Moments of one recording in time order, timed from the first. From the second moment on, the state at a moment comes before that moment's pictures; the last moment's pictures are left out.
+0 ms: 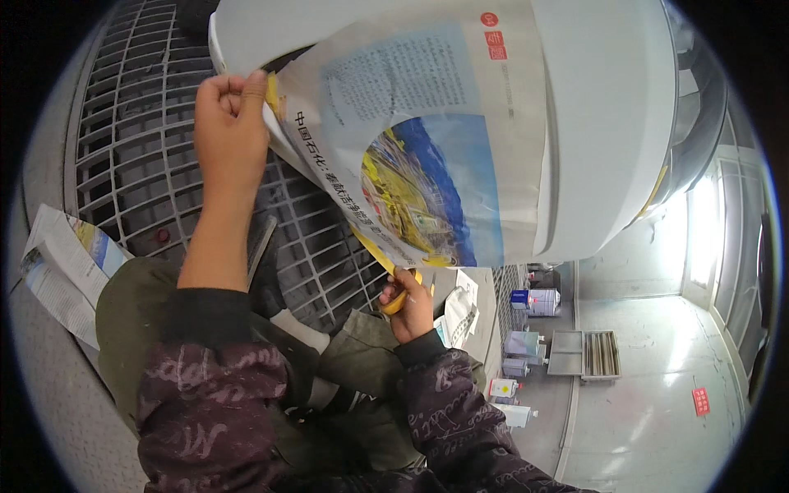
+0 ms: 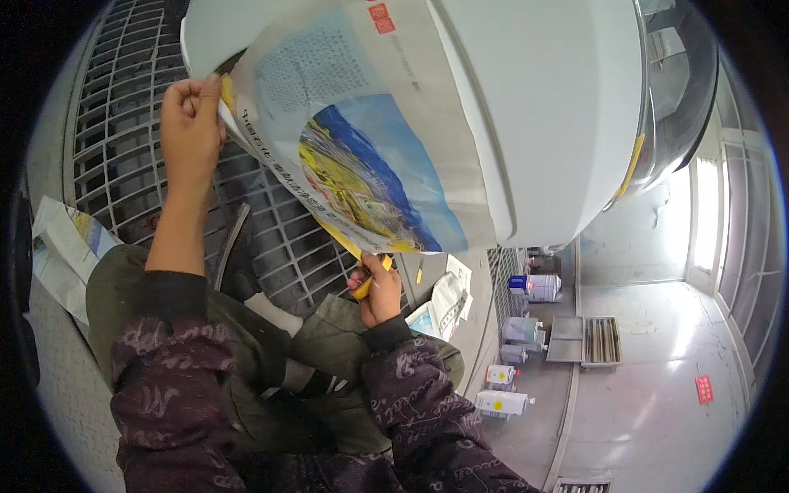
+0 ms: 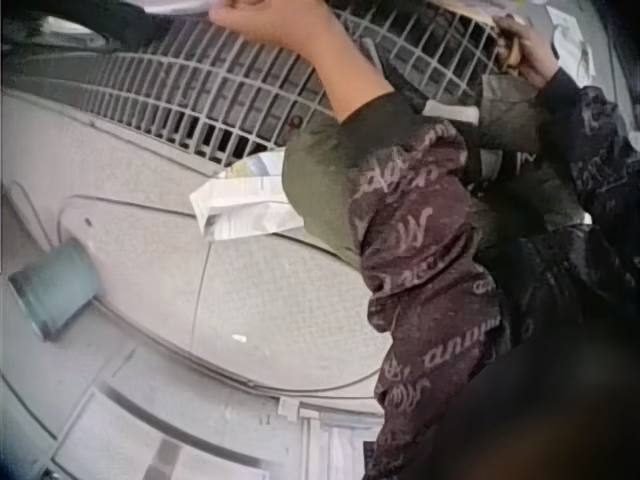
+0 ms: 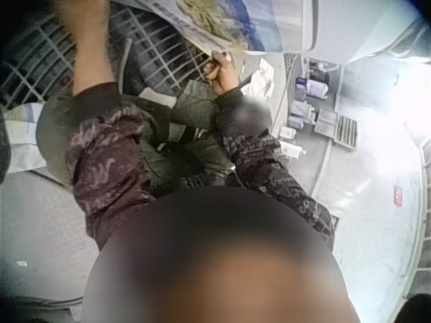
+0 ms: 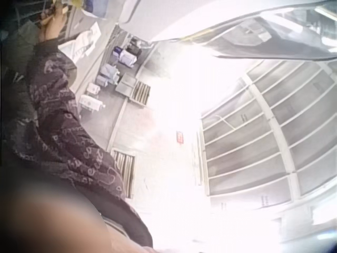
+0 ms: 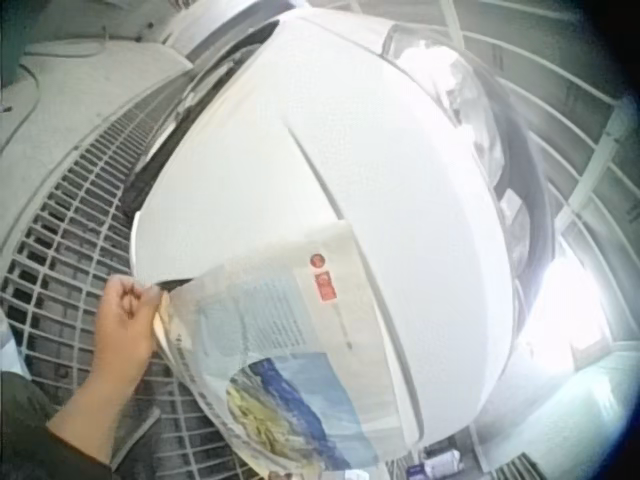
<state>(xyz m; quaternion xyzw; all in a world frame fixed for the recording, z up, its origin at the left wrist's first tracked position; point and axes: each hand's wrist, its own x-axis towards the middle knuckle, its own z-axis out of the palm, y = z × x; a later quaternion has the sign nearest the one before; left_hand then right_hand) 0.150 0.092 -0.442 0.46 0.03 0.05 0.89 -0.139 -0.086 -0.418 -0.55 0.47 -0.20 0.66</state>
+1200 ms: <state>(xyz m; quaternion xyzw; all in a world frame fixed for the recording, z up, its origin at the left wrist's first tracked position) 0.063 0.097 -0.406 0.07 0.12 -0.18 0.97 -0.134 -0.076 -0.402 -0.64 0.45 -0.31 0.55</state>
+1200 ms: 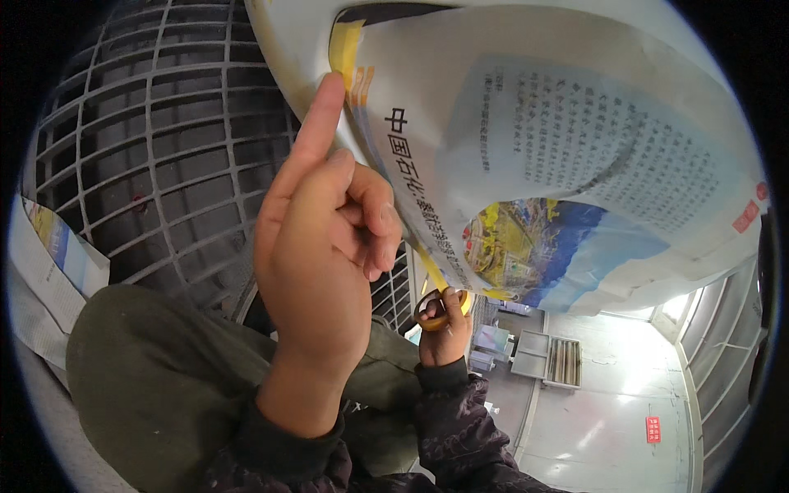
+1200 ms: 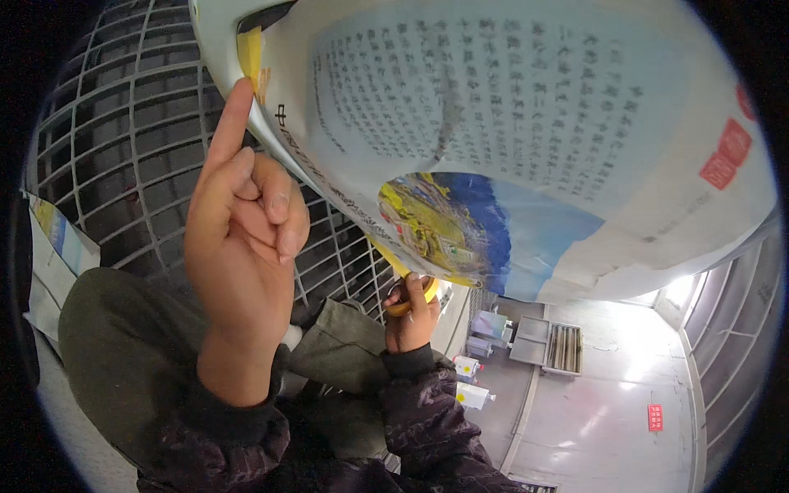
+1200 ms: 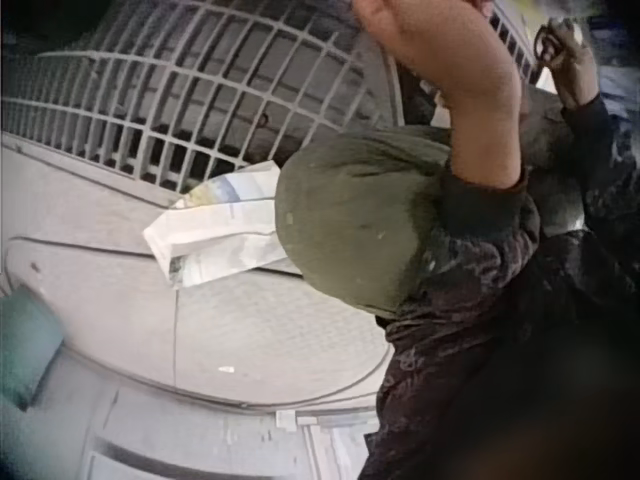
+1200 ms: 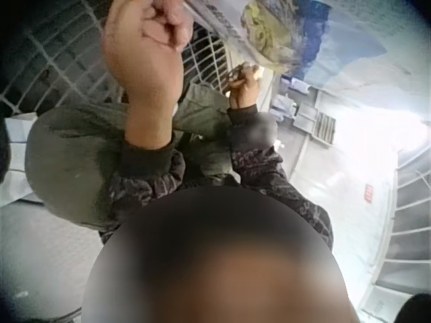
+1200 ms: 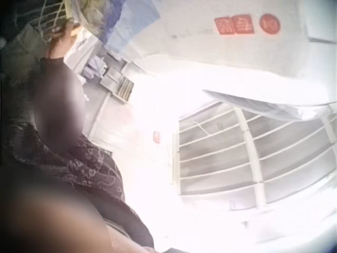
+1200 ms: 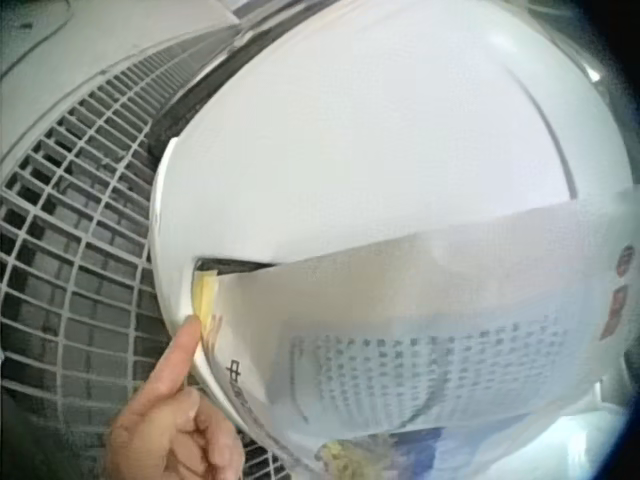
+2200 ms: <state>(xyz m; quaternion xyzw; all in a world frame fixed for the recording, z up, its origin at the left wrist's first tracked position) 0.019 0.060 -0.434 0.73 -0.05 0.02 0.68 -0.115 -0.094 -0.398 -0.67 0.45 -0.39 0.45</state>
